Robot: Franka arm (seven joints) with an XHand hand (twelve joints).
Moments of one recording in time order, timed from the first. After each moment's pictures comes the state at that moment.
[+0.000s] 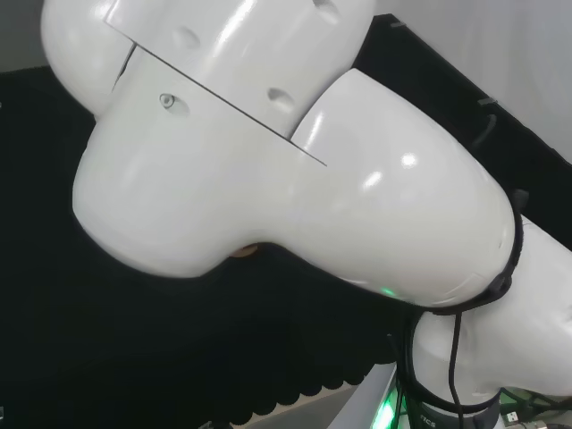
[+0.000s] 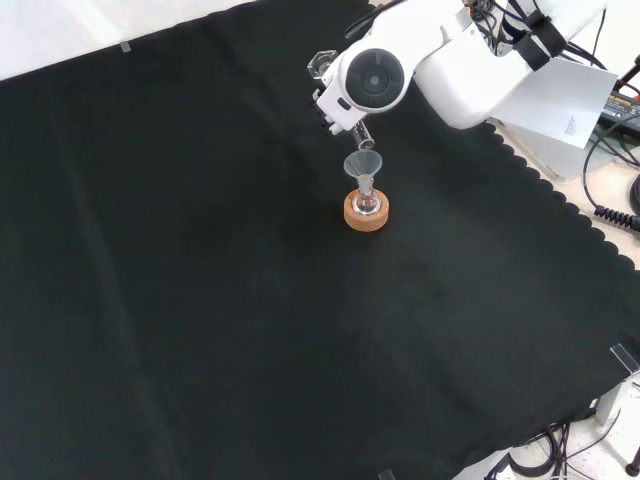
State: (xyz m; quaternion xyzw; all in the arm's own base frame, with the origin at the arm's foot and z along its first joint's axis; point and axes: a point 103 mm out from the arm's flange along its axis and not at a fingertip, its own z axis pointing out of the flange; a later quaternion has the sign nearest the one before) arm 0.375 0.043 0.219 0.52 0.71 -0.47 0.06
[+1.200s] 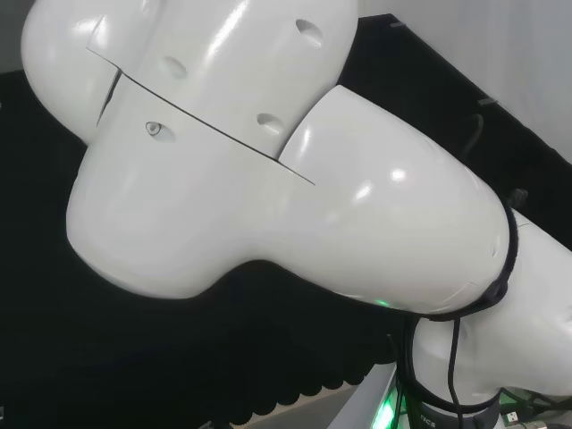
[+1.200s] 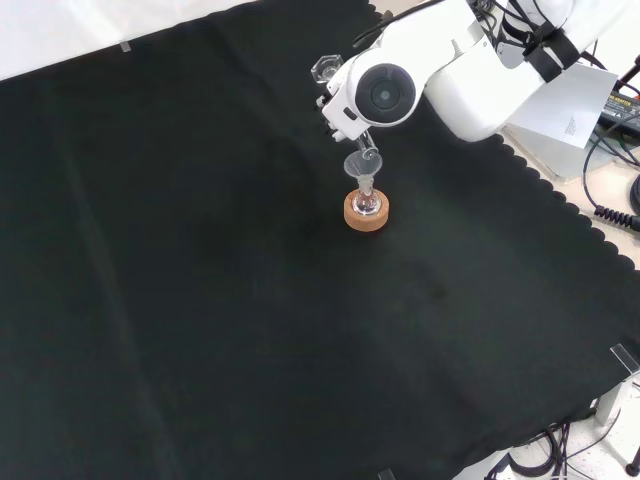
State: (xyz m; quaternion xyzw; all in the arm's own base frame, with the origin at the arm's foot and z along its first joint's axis) arm 0.376 0.058 0.220 0.53 0.70 -0.48 0.07
